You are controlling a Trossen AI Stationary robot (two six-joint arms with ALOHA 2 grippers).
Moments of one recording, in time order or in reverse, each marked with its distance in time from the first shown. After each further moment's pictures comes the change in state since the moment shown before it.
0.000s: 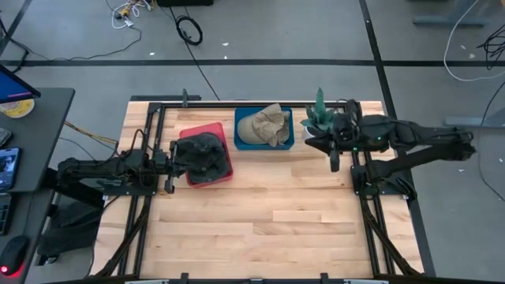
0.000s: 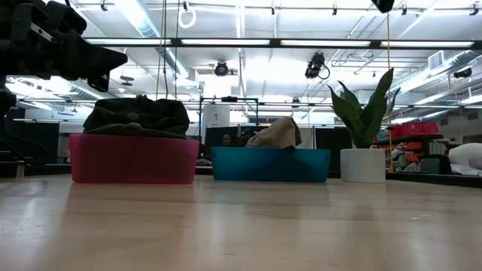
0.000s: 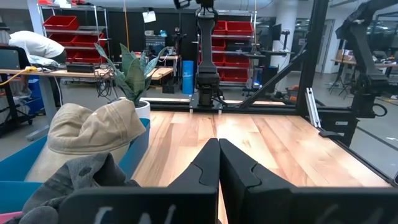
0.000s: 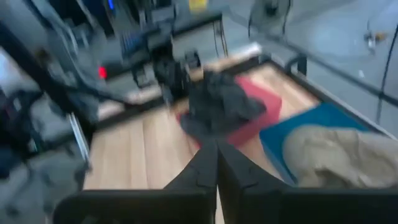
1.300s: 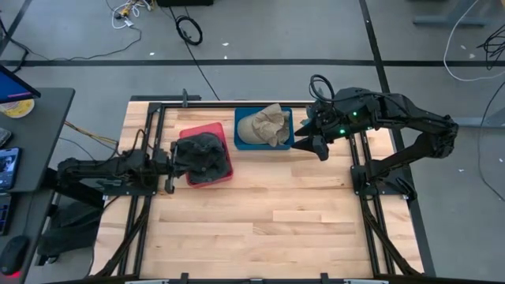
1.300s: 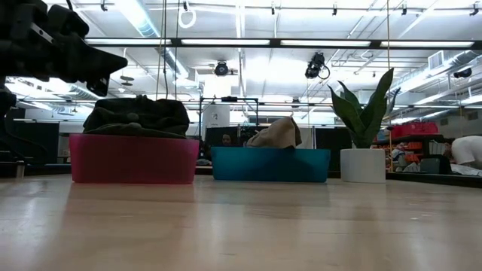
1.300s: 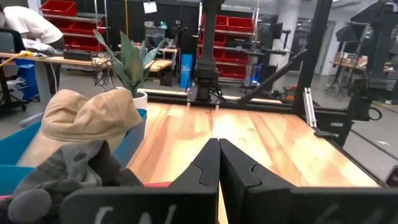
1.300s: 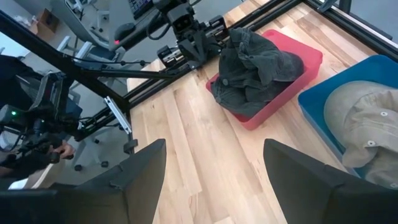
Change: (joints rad) left arm 0.000 0.000 0.002 -0.036 -0.003 -0.052; right arm -0.096 0.426 0.661 -0.471 -0.270 0.157
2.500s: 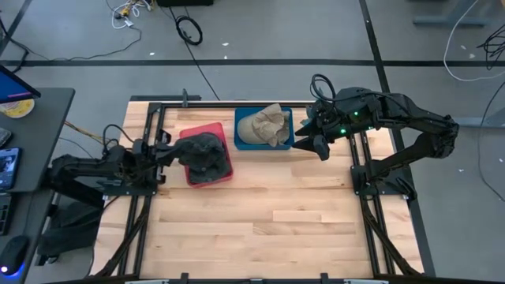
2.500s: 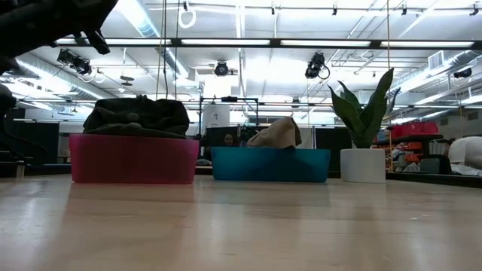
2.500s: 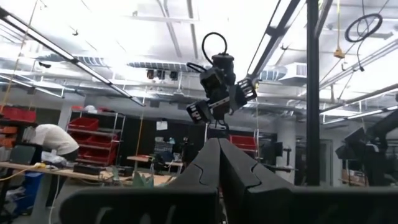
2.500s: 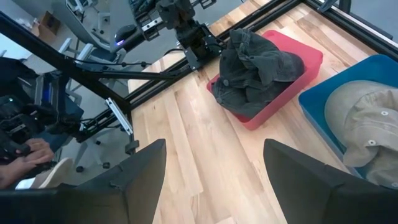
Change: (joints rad) left arm 0.000 0.130 0.000 0.675 -0.079 0.019; right arm 0.000 -0.005 0.000 0.001 0.000 0.008
